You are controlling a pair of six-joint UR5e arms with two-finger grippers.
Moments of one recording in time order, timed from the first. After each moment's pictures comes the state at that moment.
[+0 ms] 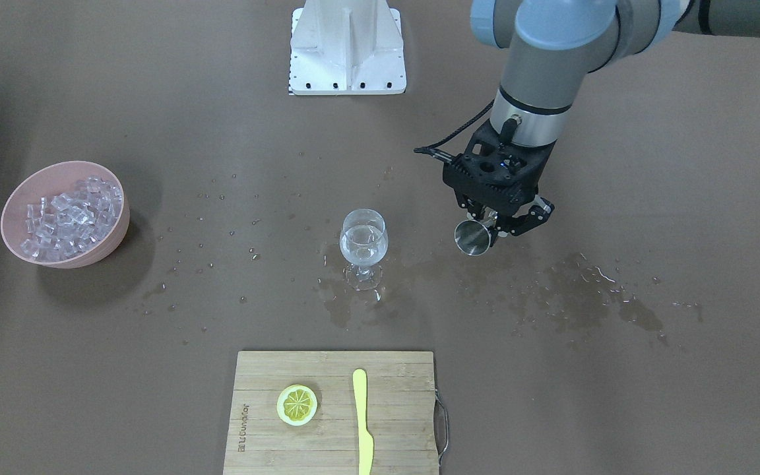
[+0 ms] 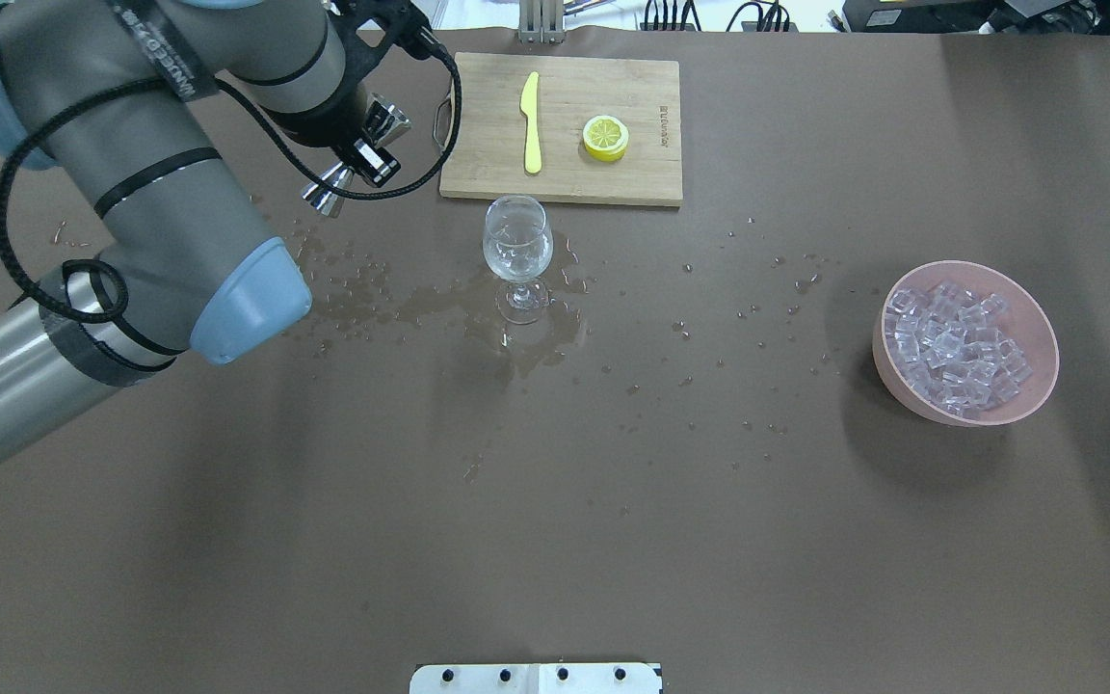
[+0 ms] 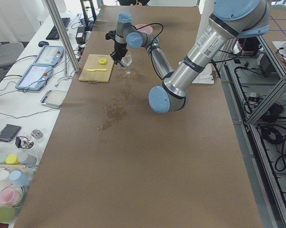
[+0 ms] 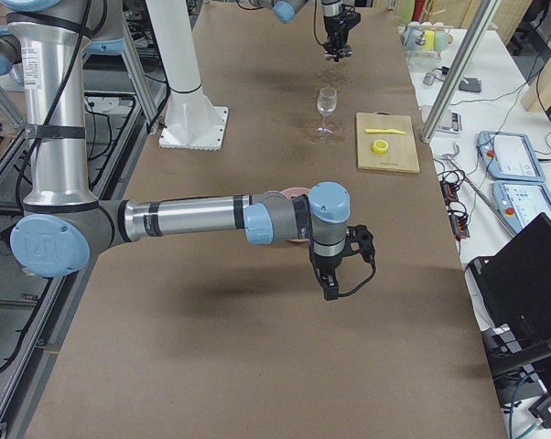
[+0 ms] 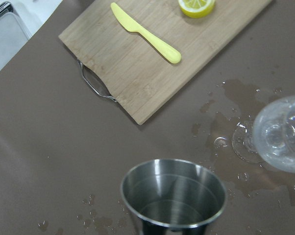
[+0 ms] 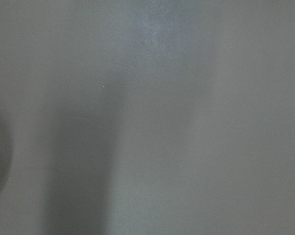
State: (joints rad) left arm -0.86 -2.24 -1.79 -1.53 -1.94 -0.36; right arm 1.51 -1.58 1.70 -1.51 2.27 -0.02
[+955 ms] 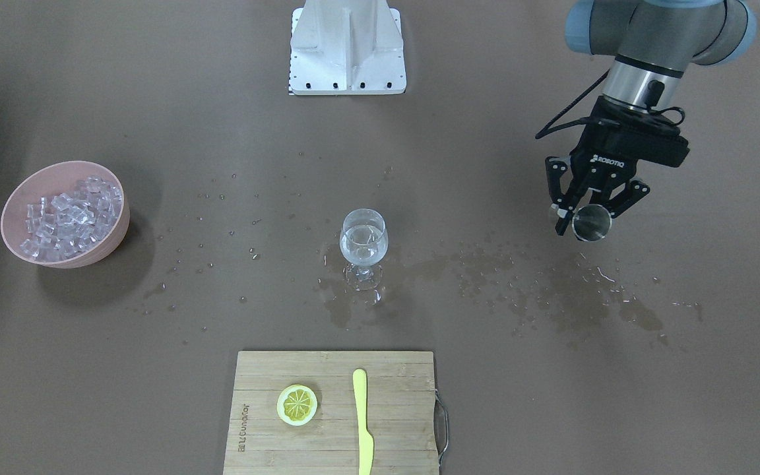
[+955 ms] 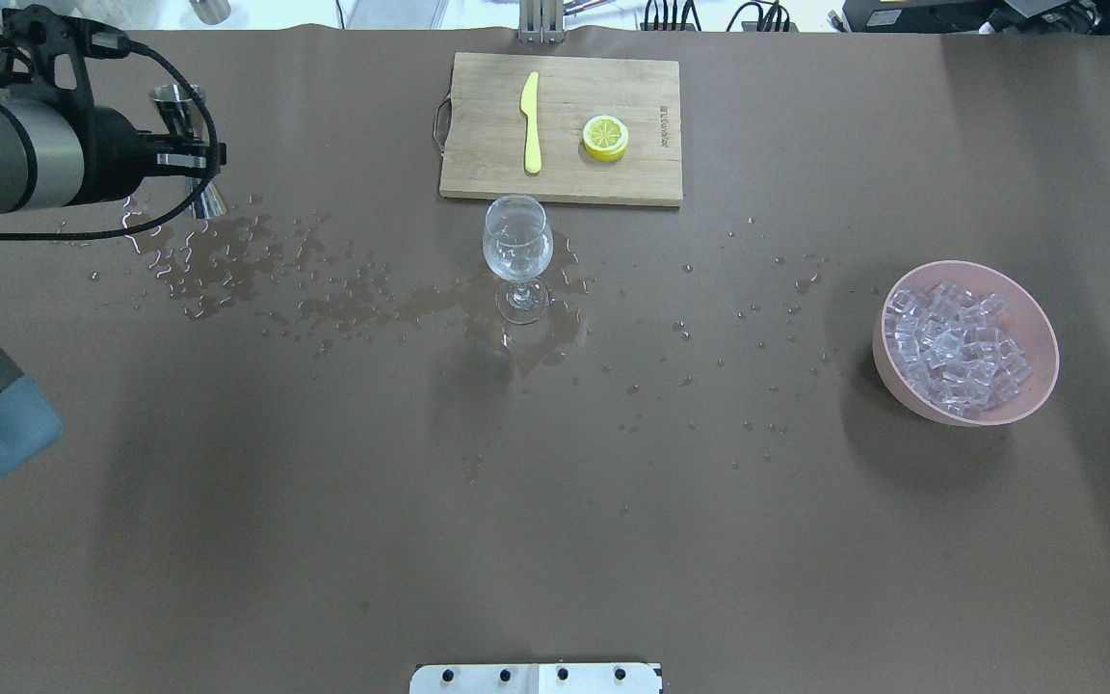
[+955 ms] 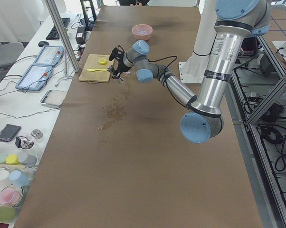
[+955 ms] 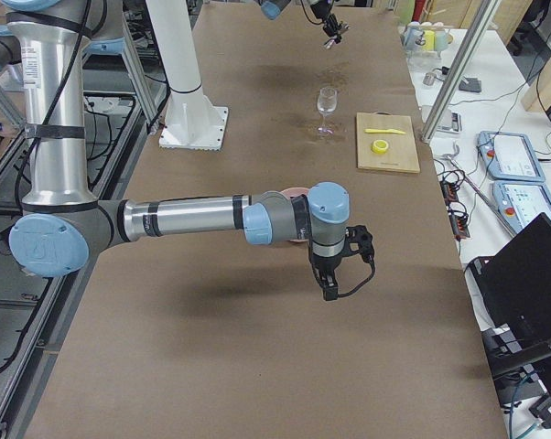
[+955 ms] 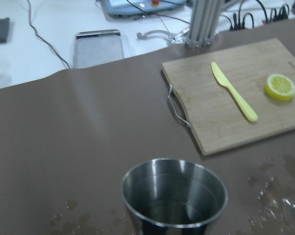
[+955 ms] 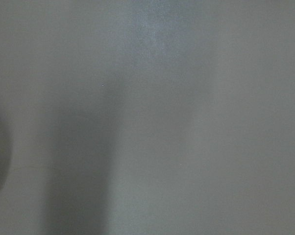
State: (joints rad) left arm -0.85 -1.80 -1.94 -2.13 -1.61 -0.95; right arm 1.51 -1.58 1.70 -1.51 2.27 -0.02
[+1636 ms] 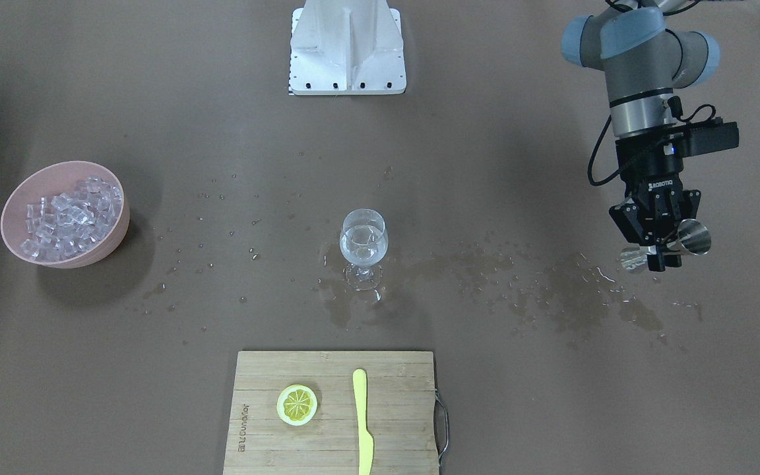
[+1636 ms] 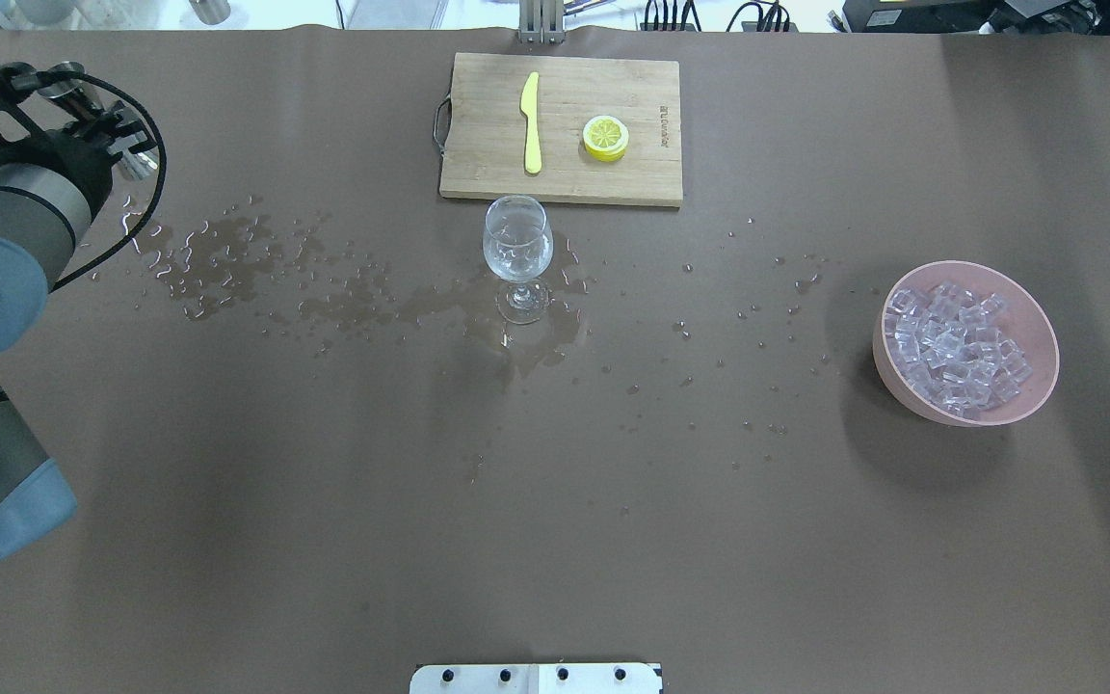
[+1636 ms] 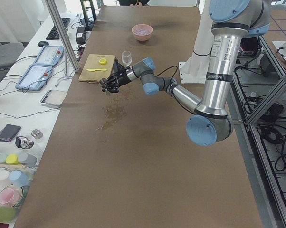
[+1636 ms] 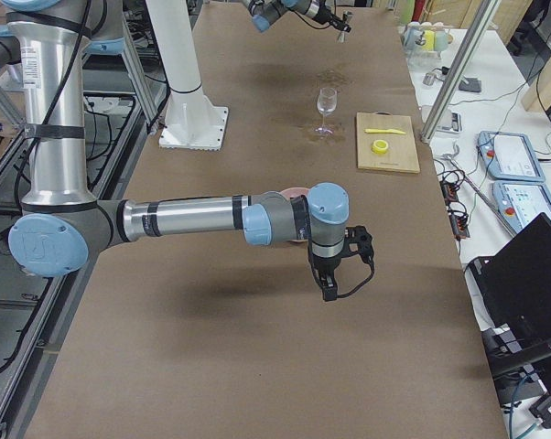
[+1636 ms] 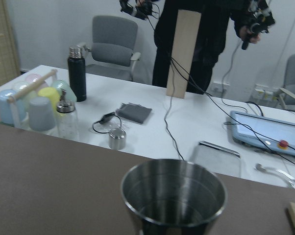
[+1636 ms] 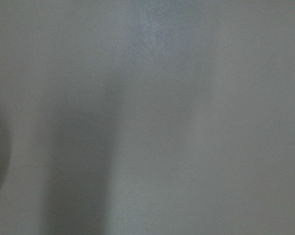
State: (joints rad) left arm -0.73 -1.70 -1.84 -2.15 -0.97 -1.33; right arm 1.51 -1.59 1.70 -1.50 2.27 -0.02
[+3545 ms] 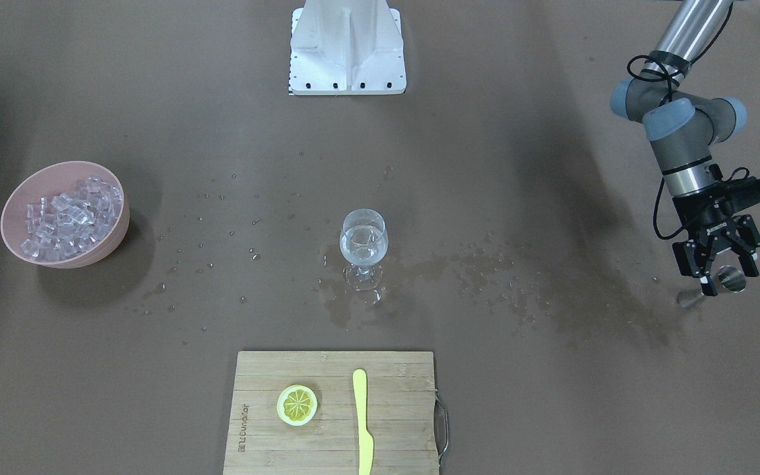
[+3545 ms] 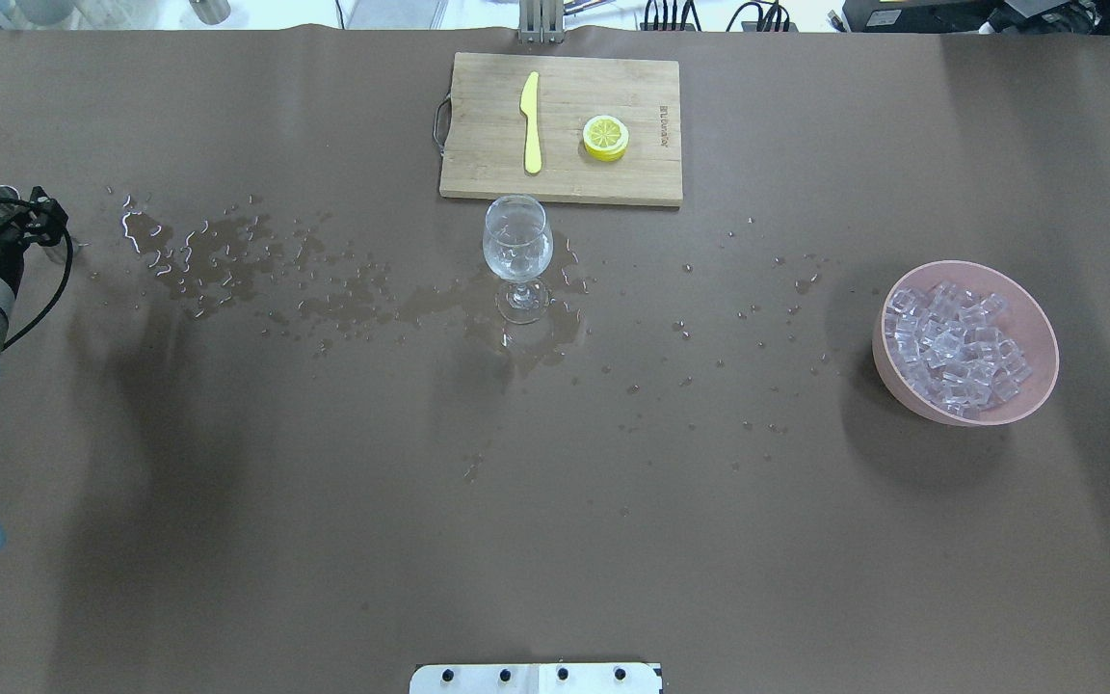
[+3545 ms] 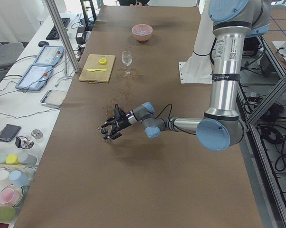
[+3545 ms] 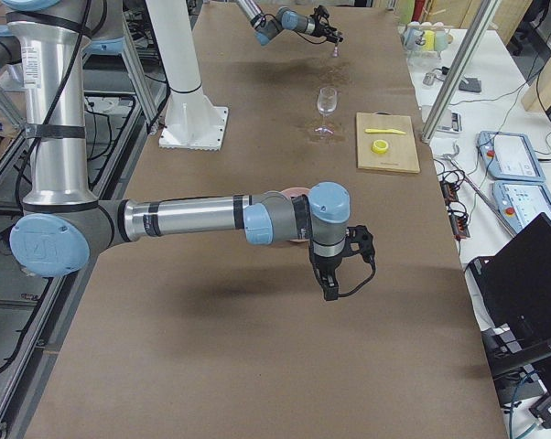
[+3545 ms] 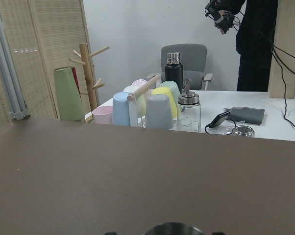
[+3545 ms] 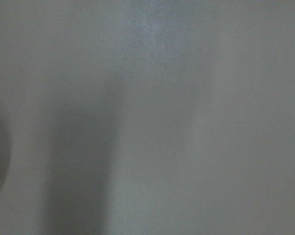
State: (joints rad) left arm -0.72 -1.61 -1.40 -2.58 -0.87 -1.30; right arm 1.51 -1.58 1.70 -1.50 2.27 -0.02
